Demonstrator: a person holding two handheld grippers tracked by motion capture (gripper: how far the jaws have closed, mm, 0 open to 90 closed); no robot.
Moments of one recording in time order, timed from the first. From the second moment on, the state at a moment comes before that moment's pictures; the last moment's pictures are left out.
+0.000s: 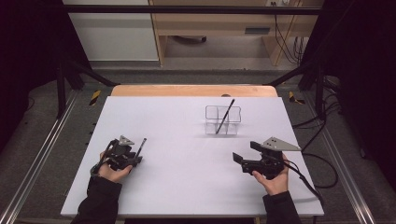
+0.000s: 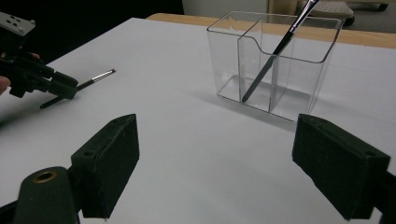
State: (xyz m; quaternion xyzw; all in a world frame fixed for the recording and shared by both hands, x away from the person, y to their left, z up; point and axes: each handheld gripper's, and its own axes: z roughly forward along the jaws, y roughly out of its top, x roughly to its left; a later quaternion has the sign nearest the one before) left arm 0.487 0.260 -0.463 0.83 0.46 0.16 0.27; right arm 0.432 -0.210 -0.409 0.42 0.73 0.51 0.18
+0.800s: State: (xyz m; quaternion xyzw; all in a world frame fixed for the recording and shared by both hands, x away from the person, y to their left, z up) left arm 0.486 0.261 -0.461 0.84 0.45 0.13 0.27; right arm 0.433 -0.206 -0.412 0.42 0.73 0.50 0.18
